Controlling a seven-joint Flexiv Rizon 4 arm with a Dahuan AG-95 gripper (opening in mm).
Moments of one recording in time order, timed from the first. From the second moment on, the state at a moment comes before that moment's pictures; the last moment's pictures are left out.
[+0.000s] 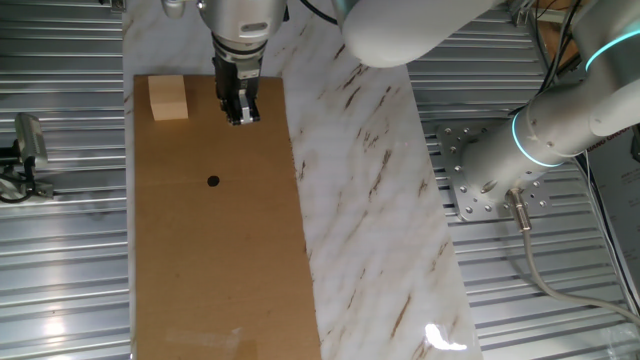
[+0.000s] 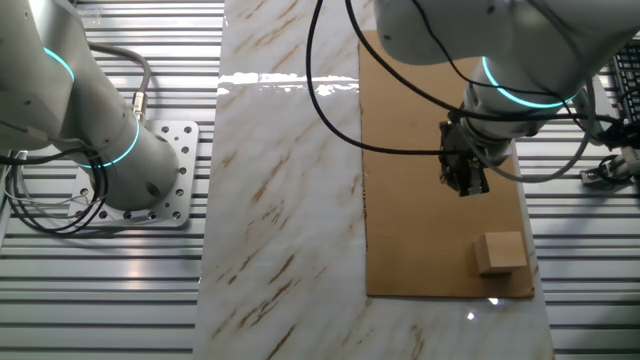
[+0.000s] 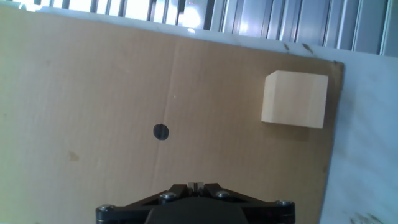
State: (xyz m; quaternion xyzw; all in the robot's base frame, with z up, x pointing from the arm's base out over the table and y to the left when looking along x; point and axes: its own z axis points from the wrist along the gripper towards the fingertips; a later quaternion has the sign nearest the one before) arm 0.563 -0.066 0.134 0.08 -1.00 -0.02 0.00
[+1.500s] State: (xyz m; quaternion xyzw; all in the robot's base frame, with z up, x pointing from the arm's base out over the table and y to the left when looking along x) arm 0.563 -0.066 0.134 0.03 -1.00 -0.04 -0.04
